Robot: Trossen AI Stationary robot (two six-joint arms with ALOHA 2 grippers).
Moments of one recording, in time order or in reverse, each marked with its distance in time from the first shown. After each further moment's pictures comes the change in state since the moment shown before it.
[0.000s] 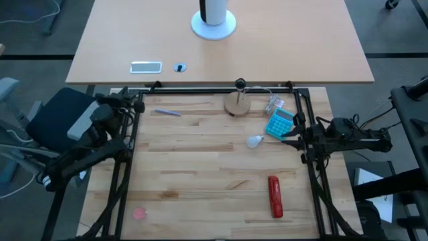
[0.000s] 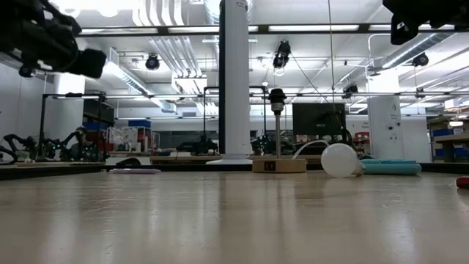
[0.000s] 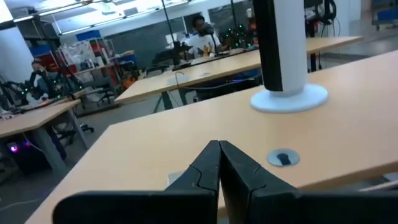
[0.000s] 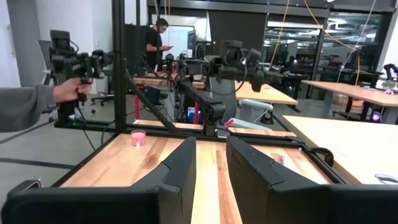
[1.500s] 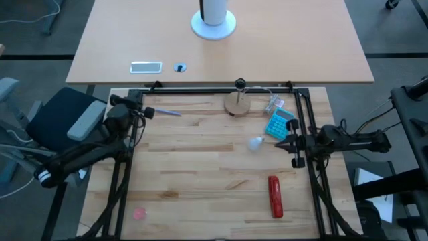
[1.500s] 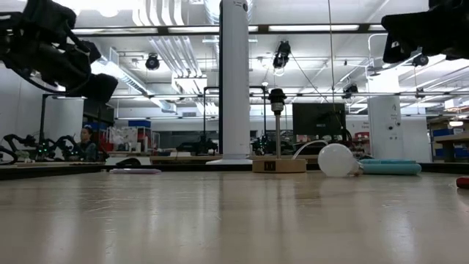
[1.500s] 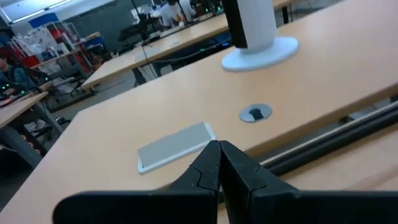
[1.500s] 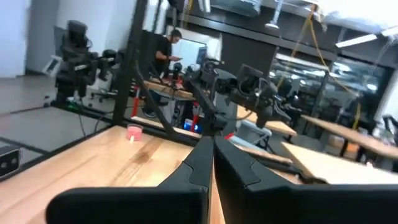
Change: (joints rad) left arm 0.001 0.149 -0.102 0.050 0.091 -0.028; right arm 0.000 -0.029 -0.250 0.298 -0.050 -0.172
